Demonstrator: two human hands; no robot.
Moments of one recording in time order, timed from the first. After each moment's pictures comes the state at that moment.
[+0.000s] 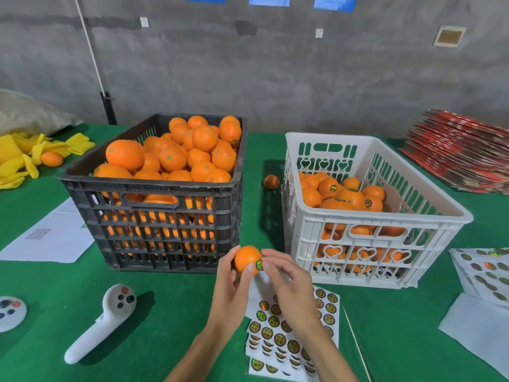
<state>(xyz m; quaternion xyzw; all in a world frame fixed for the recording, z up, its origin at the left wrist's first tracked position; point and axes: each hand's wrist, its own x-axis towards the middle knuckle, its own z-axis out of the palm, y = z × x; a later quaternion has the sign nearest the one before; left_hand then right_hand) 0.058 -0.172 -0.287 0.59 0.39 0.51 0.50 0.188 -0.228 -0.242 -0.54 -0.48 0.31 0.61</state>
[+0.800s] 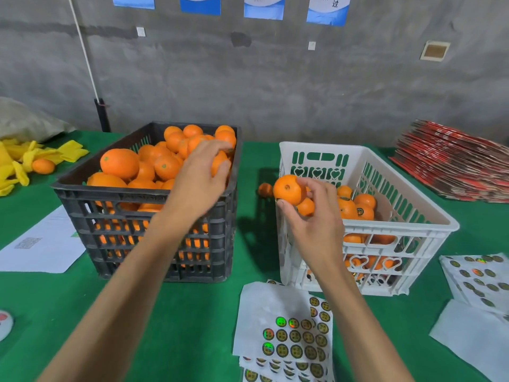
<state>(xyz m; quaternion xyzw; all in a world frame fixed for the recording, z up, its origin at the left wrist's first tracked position) 0.032 -0.074 -0.058 0.81 0.35 0.45 0.10 0.234 -0.194 -0.118 -0.63 -0.54 -0.11 0.54</state>
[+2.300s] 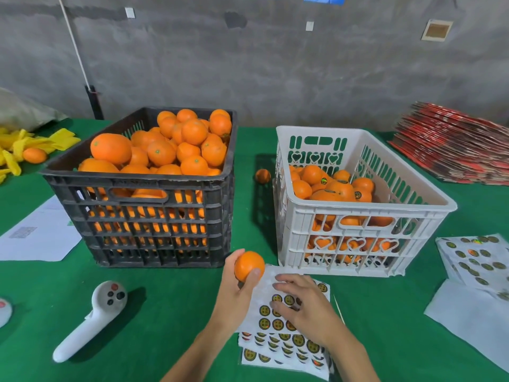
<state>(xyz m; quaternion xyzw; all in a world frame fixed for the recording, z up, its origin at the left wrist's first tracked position) 0.069 -0.180 -0.299 0.62 0.41 0.41 0.53 0.256 -0.266 -0.291 -0.67 -0.66 0.19 0.28</state>
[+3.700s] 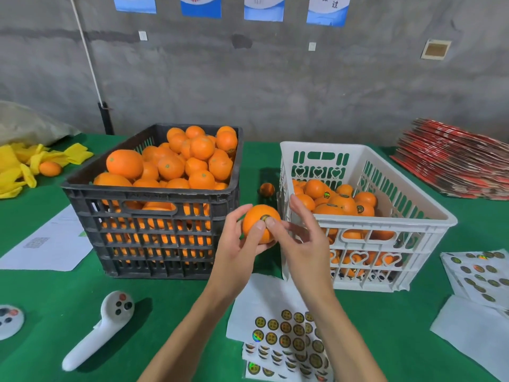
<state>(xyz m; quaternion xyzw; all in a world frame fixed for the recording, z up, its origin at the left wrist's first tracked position) 0.072 -0.171 -0.164 0.59 0.26 0.53 0.56 0.196 -0.229 -0.143 -0.50 -0.46 0.24 0.69</state>
